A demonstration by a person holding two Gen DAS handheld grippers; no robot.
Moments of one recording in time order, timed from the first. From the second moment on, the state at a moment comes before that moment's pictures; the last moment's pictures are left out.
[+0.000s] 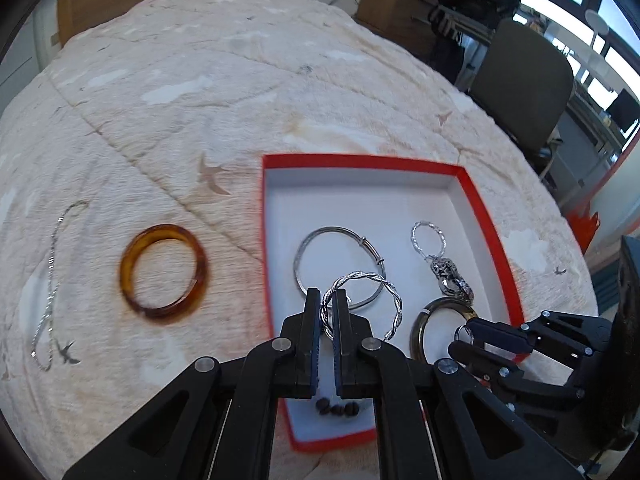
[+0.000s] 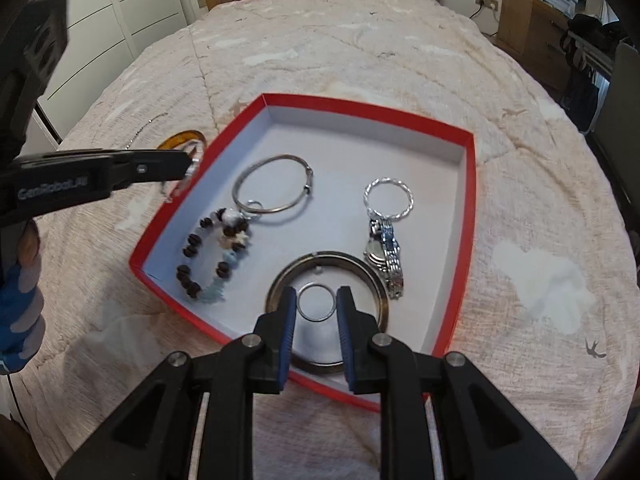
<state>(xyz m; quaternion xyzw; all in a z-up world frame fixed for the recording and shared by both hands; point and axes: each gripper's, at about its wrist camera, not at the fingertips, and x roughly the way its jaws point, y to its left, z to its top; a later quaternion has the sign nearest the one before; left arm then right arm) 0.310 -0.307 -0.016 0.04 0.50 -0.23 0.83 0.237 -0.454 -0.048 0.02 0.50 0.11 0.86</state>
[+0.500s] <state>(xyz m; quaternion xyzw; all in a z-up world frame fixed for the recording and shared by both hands) 0.333 -0.322 -0.049 0.05 0.53 -0.20 0.82 0.248 -0.450 -0.066 -0.03 0.52 0.14 0.84</state>
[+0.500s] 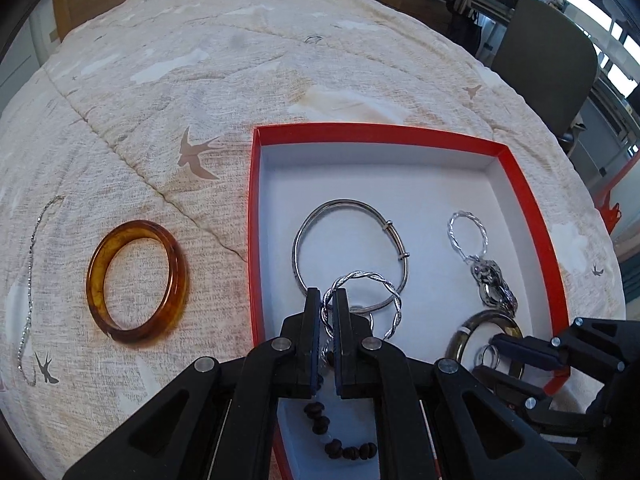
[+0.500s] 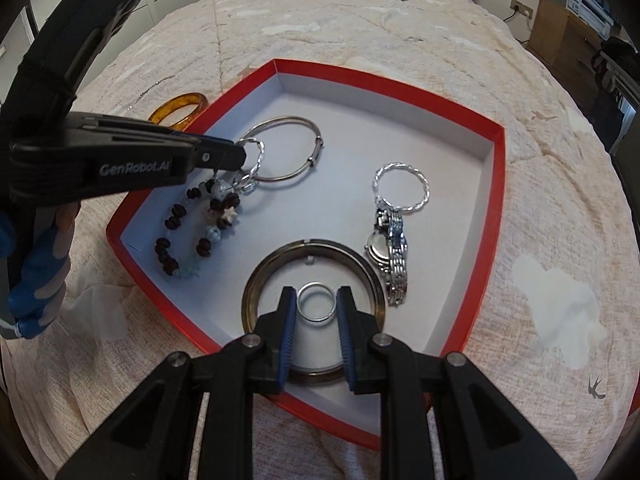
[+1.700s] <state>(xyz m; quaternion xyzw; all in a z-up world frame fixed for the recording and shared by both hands) 0.289 -0.119 0.056 0.00 0.45 -0.13 0.88 0.215 -0.364 0.067 -0.05 0.44 0.14 0.89</state>
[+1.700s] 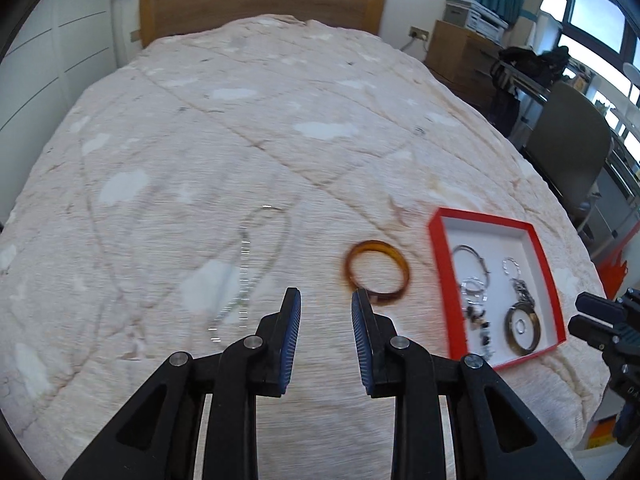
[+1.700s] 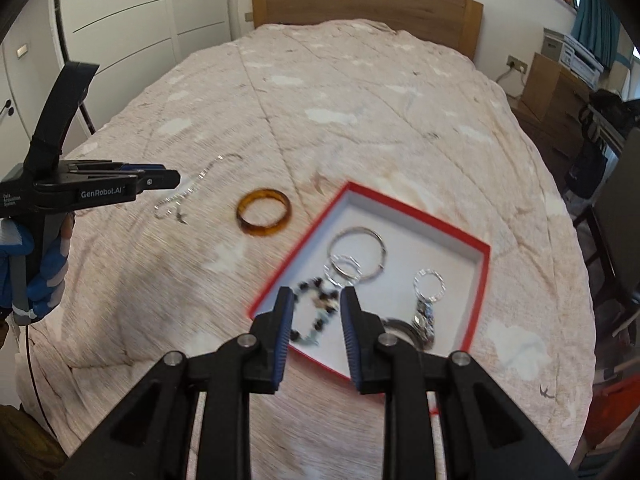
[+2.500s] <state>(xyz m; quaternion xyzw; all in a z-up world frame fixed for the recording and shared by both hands) 0.329 -0.058 -0.002 -0.05 0.47 -0.12 0.87 0.304 -0.270 0.016 -0.05 0.45 0.21 0.87</state>
